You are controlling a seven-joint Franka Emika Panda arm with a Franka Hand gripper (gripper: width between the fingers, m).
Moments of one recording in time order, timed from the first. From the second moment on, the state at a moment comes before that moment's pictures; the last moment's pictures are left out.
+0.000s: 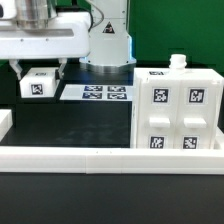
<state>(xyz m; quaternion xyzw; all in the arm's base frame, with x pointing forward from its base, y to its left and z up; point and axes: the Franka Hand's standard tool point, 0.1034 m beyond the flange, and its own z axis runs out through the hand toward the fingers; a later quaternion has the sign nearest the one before) 0.445 -0.127 0.113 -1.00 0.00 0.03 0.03</state>
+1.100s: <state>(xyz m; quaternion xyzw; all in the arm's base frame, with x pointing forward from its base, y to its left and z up) 0.542 -0.040 0.180 -1.00 0.08 0.03 0.03</state>
